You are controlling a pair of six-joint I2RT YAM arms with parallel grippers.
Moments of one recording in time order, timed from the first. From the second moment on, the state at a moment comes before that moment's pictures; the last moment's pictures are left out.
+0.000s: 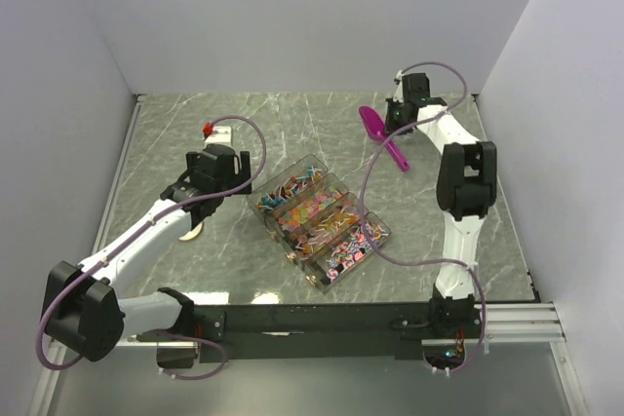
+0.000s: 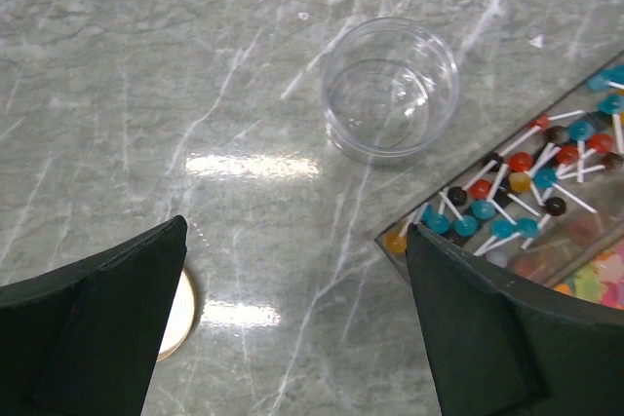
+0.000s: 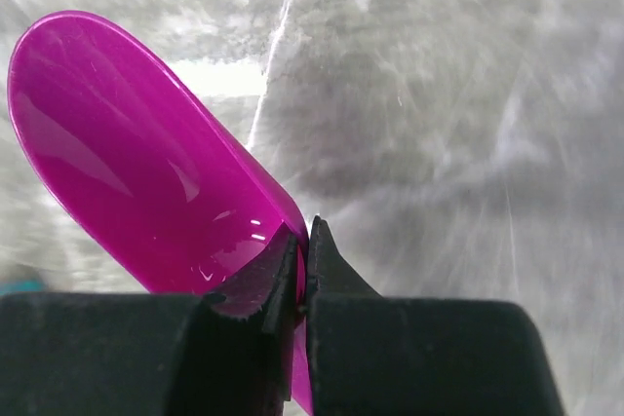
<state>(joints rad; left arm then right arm) -0.46 1.19 0.85 -0.33 -0.42 -0.30 0.09 2.20 1.80 -0.51 -0.17 0.14</state>
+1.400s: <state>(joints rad) -1.18 1.49 1.06 -0.10 -0.52 -0.62 0.58 1.49 1.27 -0.84 0.21 1.36</state>
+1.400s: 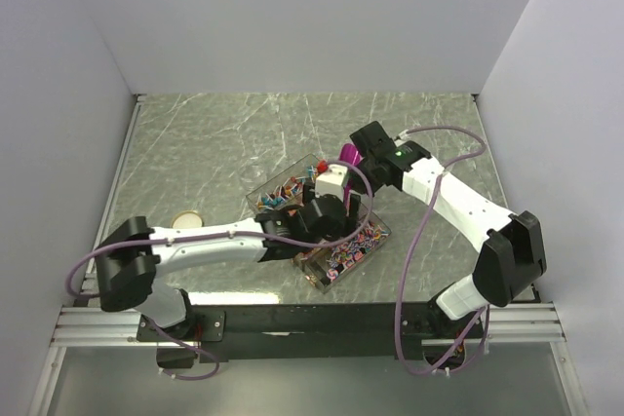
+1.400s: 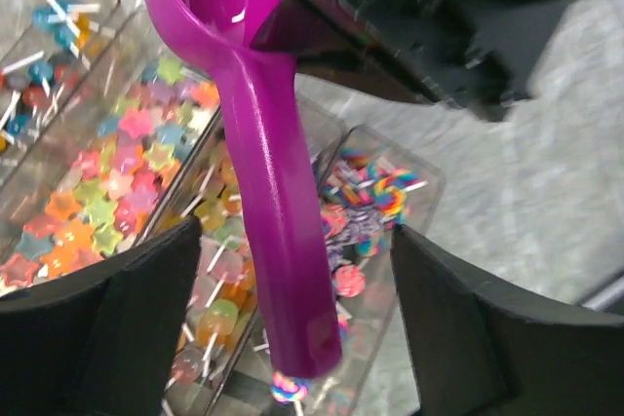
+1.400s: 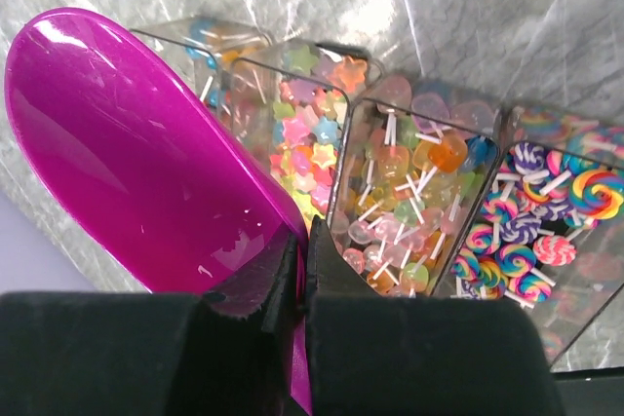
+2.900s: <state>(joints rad) -0.98 1.19 0.87 -0.11 -0.03 -0.38 0.18 1.06 0.83 -0.26 -0.50 0.65</state>
